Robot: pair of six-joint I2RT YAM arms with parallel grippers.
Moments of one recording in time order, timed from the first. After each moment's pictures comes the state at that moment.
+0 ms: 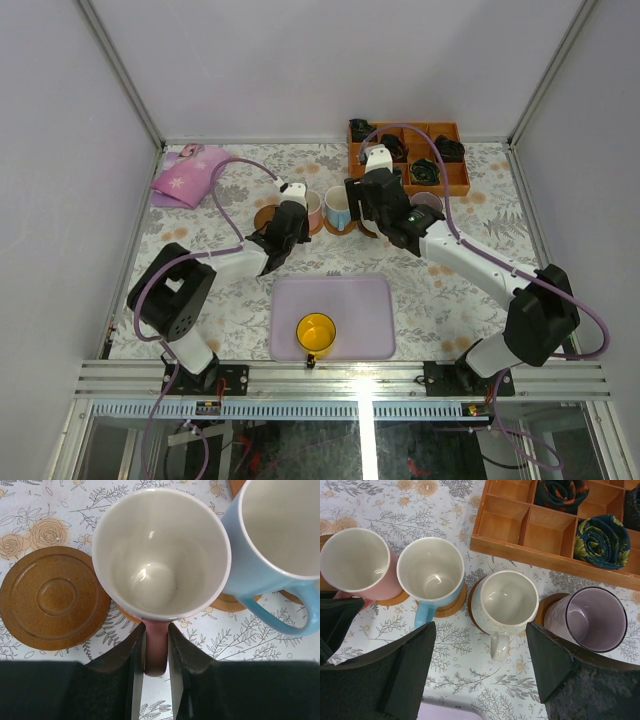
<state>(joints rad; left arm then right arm) -0.59 1.68 0.85 0.28 -0.32 -0.33 0.69 1.50 1.20 -0.24 0.46 0.17</state>
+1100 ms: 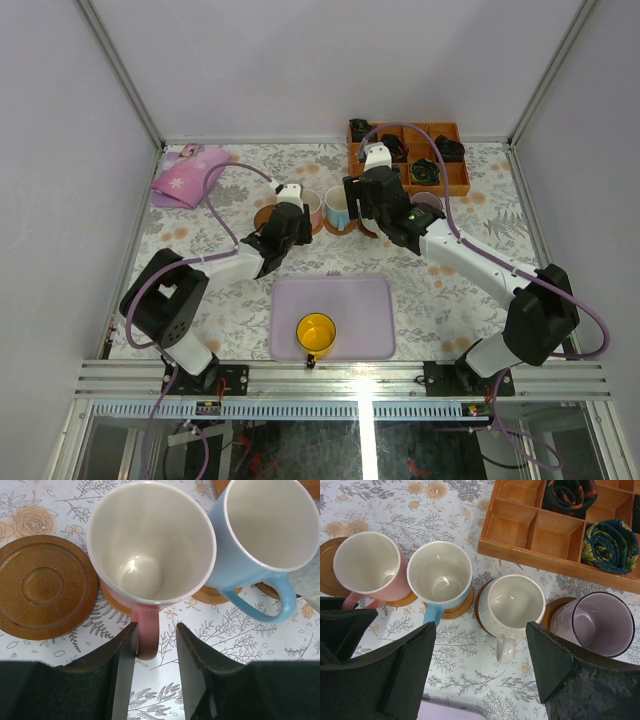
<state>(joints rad) -0.59 1.63 0.82 0.28 -0.27 -0.41 0.69 1.51 1.21 -0.24 0.42 0.17</state>
